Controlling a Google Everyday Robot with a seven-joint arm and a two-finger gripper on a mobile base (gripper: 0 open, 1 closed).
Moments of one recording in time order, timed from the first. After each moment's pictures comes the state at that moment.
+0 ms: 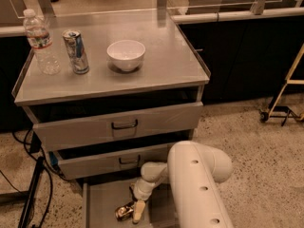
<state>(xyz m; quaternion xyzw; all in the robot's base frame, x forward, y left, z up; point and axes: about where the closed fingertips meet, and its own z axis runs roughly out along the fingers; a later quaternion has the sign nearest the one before) 0.519 0.093 0.136 -0.73 0.63 0.24 0.11</state>
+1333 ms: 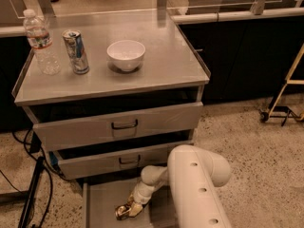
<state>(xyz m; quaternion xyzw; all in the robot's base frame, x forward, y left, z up) 0.506 0.098 0.117 -0.71 0.65 0.26 0.10</state>
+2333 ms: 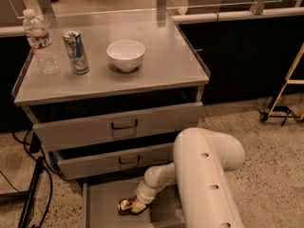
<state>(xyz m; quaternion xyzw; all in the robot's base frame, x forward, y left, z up) 0.500 0.076 0.180 -0.69 0.69 0.20 0.12</state>
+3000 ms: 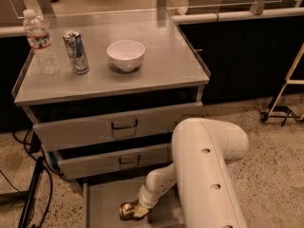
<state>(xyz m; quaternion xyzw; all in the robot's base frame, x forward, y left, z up) 0.472 0.062 0.218 -0.68 0.70 0.19 0.12</state>
